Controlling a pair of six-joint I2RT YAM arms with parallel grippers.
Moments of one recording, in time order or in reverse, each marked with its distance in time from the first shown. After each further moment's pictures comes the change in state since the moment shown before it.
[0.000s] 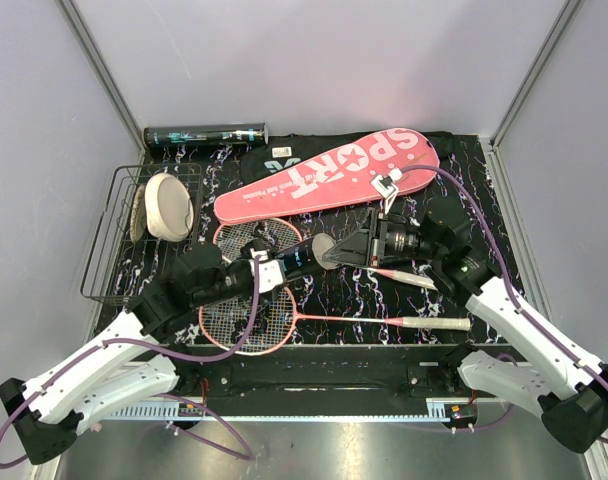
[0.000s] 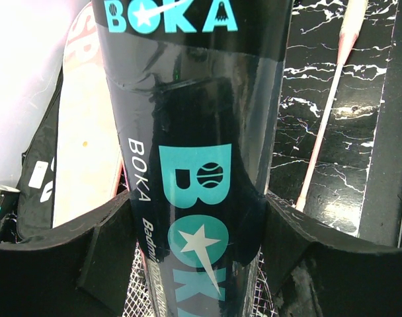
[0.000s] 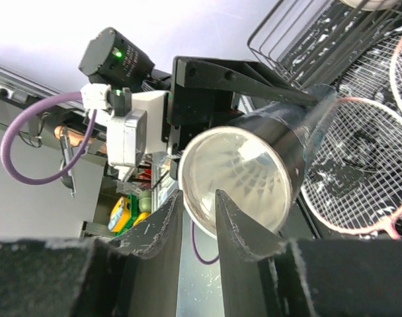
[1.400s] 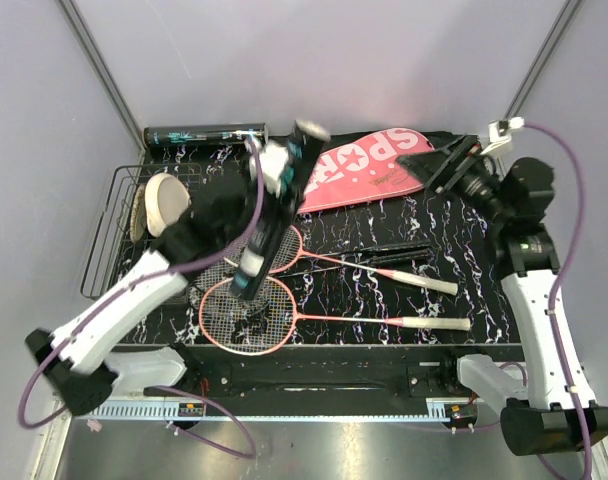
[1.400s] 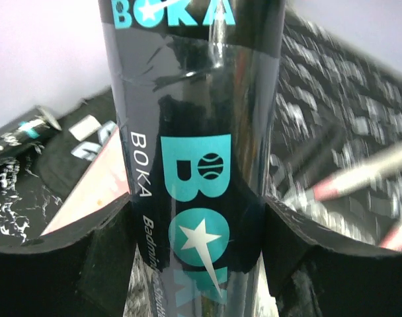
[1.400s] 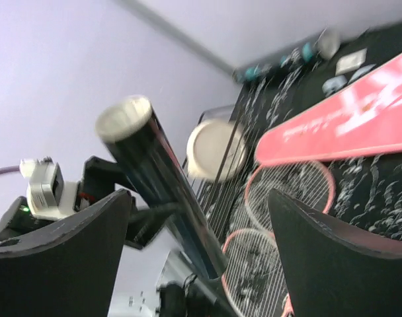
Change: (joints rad) left arm 0.031 0.301 0.350 0.015 -0.314 -0.407; right arm -0.476 -0.008 0.193 -0.199 0.159 0.032
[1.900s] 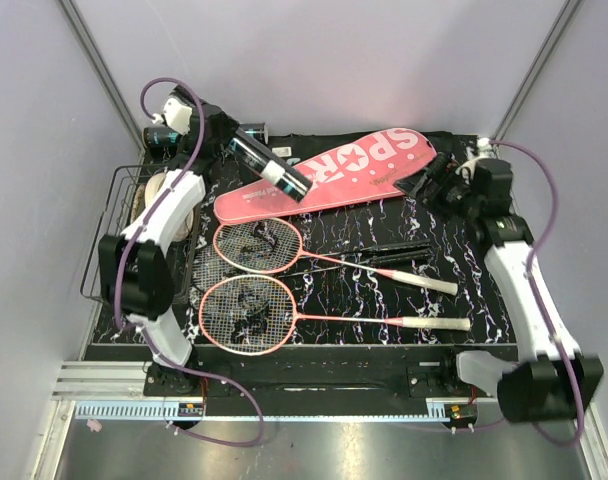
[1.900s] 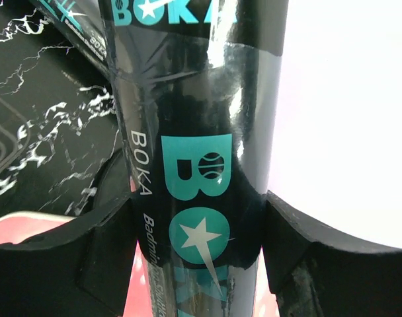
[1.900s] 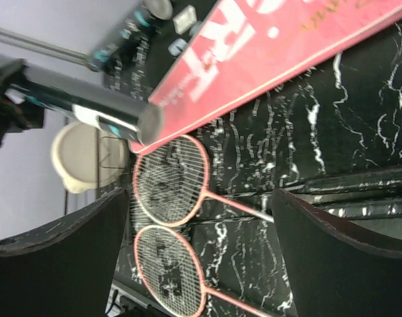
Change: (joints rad) left arm 0.548 0.688 0.460 0.140 -0.405 -1.044; right arm -0.090 0.098 -0.011 -0.272 0.264 -0.222
